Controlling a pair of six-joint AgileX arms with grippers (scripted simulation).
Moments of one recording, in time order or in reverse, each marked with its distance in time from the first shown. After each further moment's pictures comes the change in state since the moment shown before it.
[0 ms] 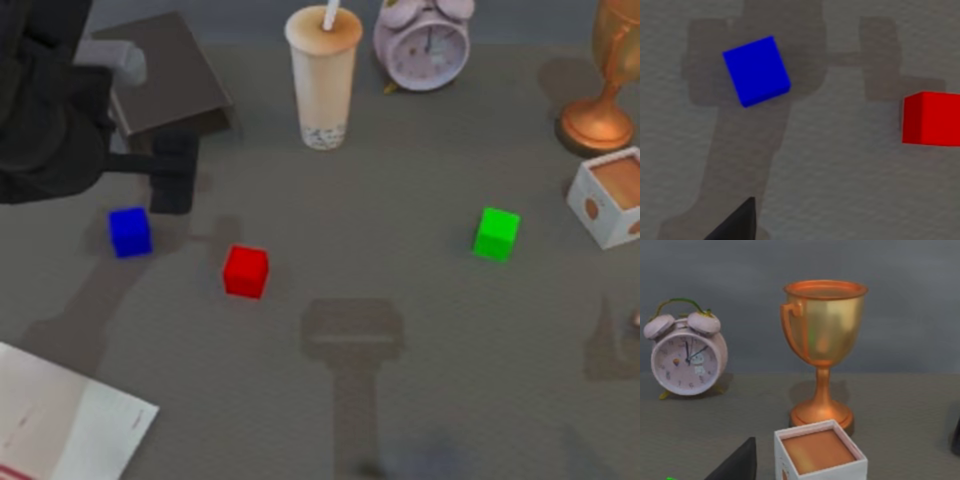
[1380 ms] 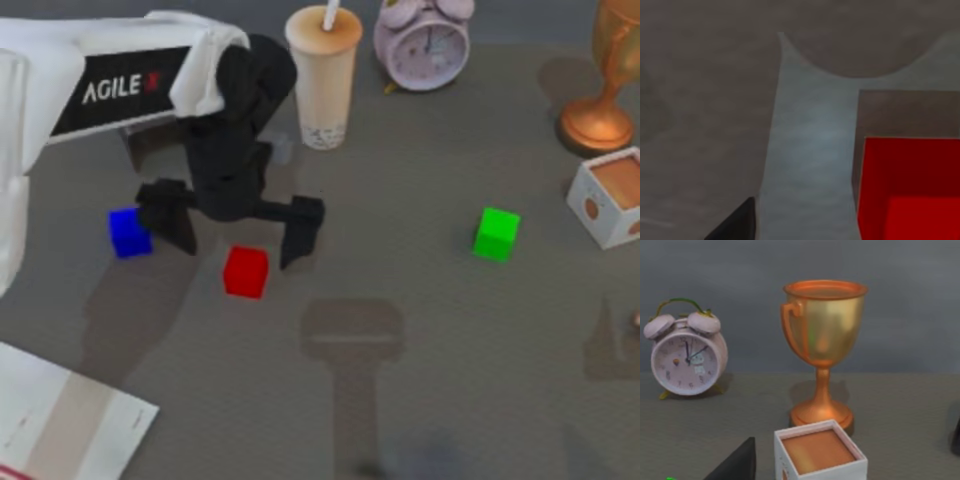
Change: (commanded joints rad) left arm -0.153 0.750 0.488 -0.204 0.003 -0.082; right arm 0.000 0.000 0.000 0.000 0.000 0.000
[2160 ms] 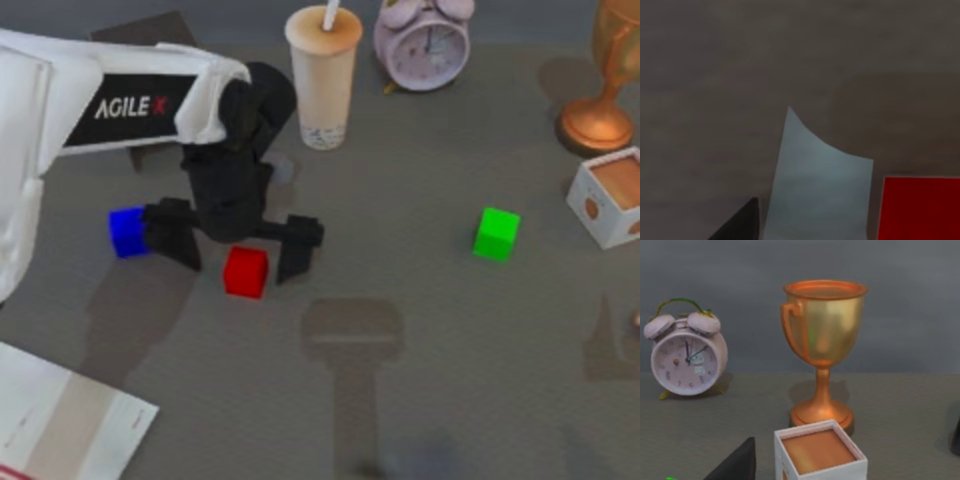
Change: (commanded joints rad) left arm -0.001 0.057 -0.082 0.133 0.001 -0.001; right arm 0.000 0.000 0.000 0.000 0.000 0.000
